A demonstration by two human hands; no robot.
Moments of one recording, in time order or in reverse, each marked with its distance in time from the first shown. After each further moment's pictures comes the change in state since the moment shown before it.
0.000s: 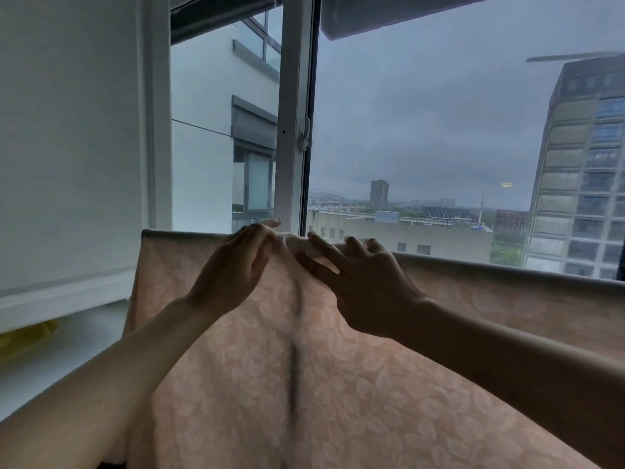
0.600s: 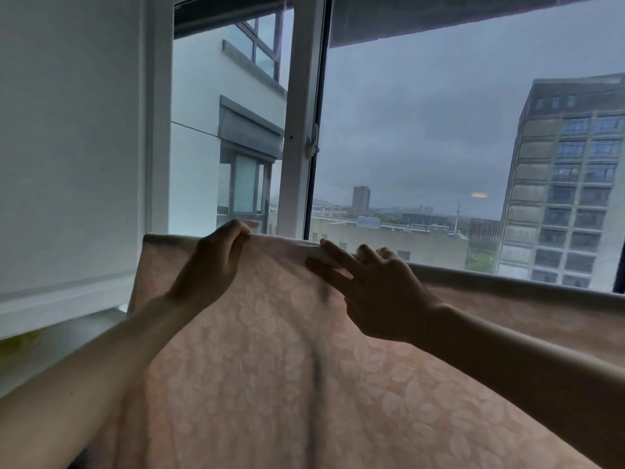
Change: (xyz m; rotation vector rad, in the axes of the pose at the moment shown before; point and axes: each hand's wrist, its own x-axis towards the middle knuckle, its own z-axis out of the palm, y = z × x) left_hand -0.002 -0.061 -0.030 -0.131 0.086 -0.127; right_hand 0.026 -0.015 0.001 -0.004 -0.014 -0.019
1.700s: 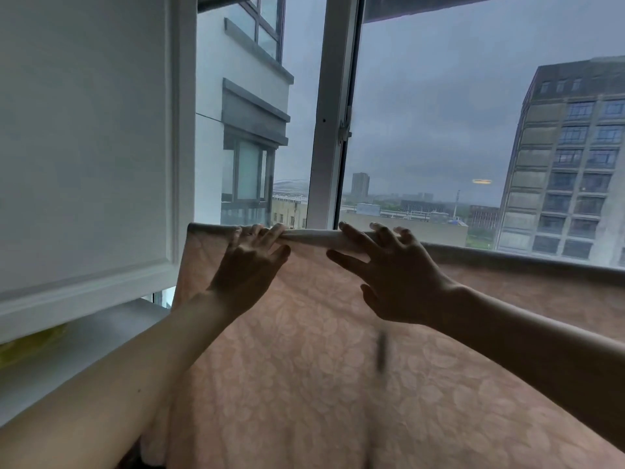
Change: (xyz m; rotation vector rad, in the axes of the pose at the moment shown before) left_hand -0.018 -0.085 0.002 0.667 -0.166 0.304; right_hand 0.058 -0.050 0.001 -0.055 -0.108 0.033
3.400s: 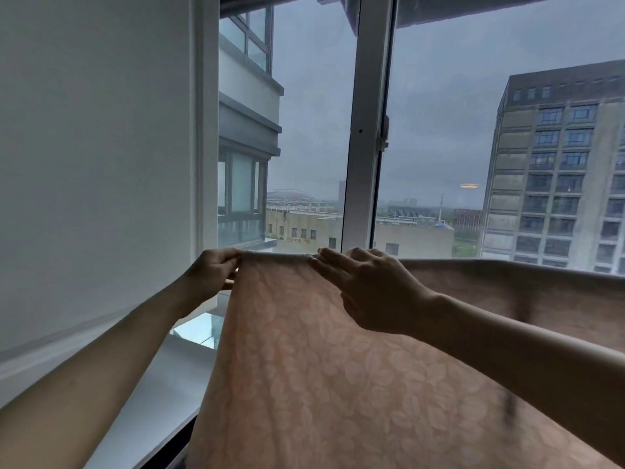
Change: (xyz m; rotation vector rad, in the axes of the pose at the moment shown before) left_hand -0.021 -0.170 0.029 -1.310 -0.346 -0.725; right_hand 0.130 -0.089 0.014 0.260 0.024 -0.033
